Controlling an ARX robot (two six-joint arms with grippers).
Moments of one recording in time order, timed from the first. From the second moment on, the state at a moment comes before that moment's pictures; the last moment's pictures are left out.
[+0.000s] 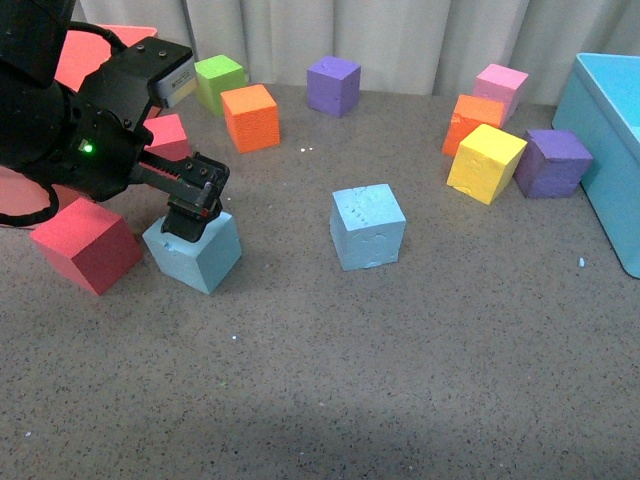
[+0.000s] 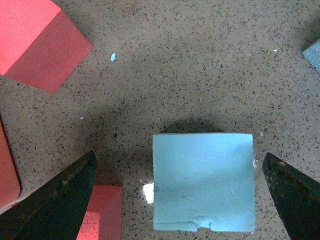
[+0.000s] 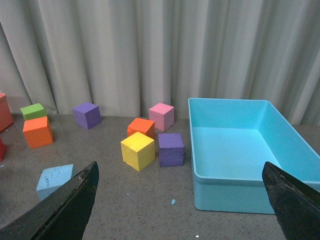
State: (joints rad) left arm -0.19 1.96 1.00 0.09 0.08 0.26; right arm 0.00 0.00 0.00 0.00 0.00 0.00
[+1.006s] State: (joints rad) left arm -0.26 2.08 1.17 -0.12 0.04 0.01; right arm 0.00 0.00 0.00 0.00 0.00 0.00
